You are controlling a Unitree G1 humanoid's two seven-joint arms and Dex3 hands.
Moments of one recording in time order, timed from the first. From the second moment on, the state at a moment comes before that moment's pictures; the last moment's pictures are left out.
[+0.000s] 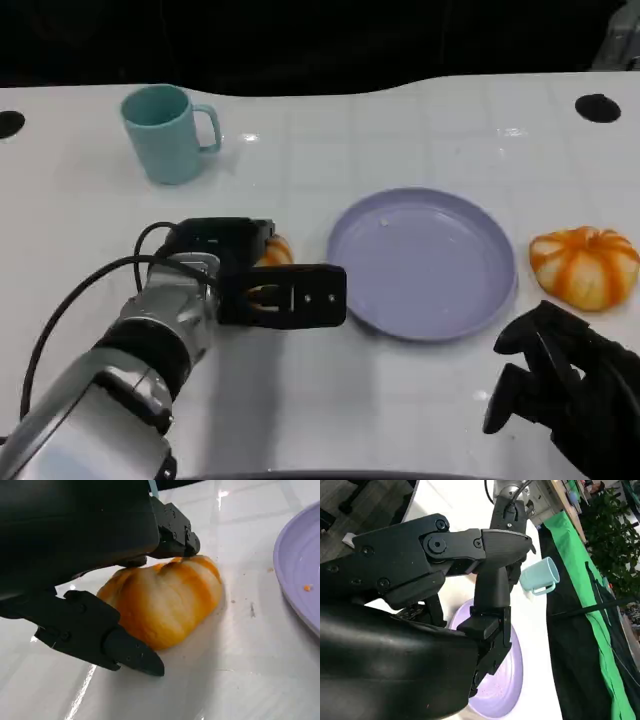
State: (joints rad) left arm -0.90 0.06 -0.55 1.26 0.77 0.03 0.03; right arm 0.25 -0.04 -0.05 -0.46 0.44 0.50 0.21
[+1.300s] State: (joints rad) left arm -0.91 0.08 -0.47 1.09 0.65 -0.11 0.38; right arm 0.24 -0.04 -0.06 -0.46 0.44 0.50 0.19
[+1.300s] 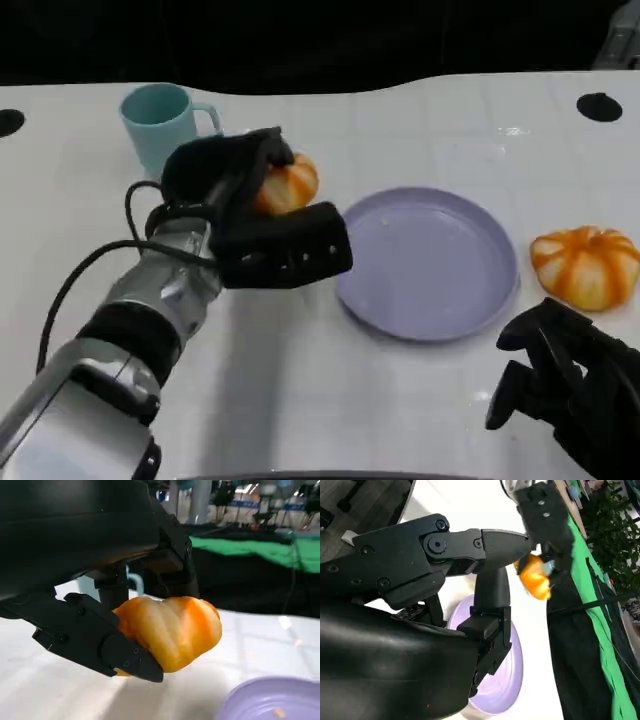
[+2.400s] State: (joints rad) left arm -1.03 -0.16 -0.61 1.20 0.73 -0.18 0.38; right arm 0.25 -0.04 -0.03 -0.46 0.43 0.49 0.20
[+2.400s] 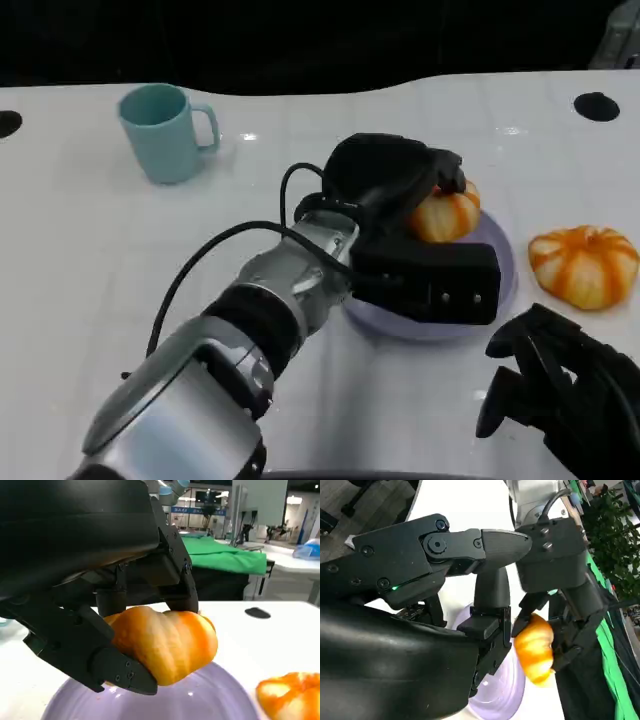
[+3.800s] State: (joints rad) left arm -1.07 -0.08 -0.41 1.11 0.45 -0.18 -0.38; right arm 0.25 -0.04 -0.03 -0.45 0.42 0.48 0.20
